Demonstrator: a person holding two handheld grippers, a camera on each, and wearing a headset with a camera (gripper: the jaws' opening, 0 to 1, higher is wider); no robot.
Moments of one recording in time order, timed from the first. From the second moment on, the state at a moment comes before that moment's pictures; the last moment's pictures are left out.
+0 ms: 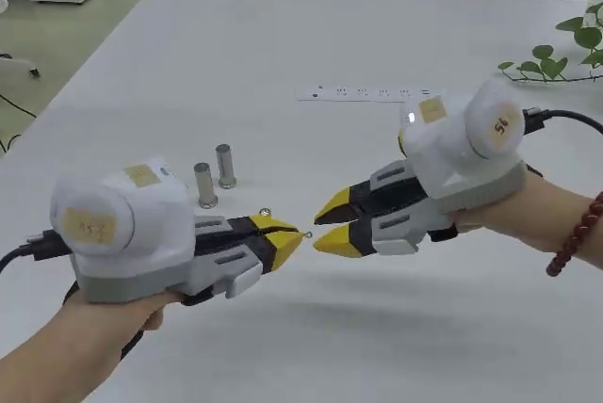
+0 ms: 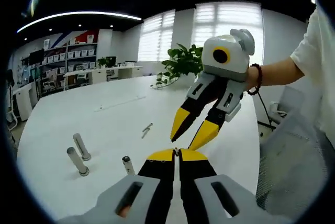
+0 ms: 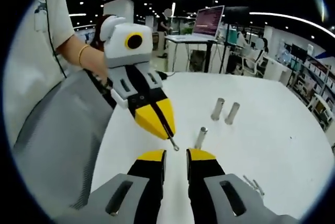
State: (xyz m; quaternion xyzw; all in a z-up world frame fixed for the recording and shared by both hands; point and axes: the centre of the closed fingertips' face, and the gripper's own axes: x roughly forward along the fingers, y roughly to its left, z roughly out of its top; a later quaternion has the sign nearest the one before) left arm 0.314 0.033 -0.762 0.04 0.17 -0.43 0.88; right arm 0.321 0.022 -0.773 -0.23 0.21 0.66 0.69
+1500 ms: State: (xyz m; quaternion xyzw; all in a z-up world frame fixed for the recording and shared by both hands) left arm 0.274 -0.001 -0.767 0.19 0.13 -0.56 0.80; right arm 0.266 0.012 -0.785 -0.21 0.24 0.75 0.59
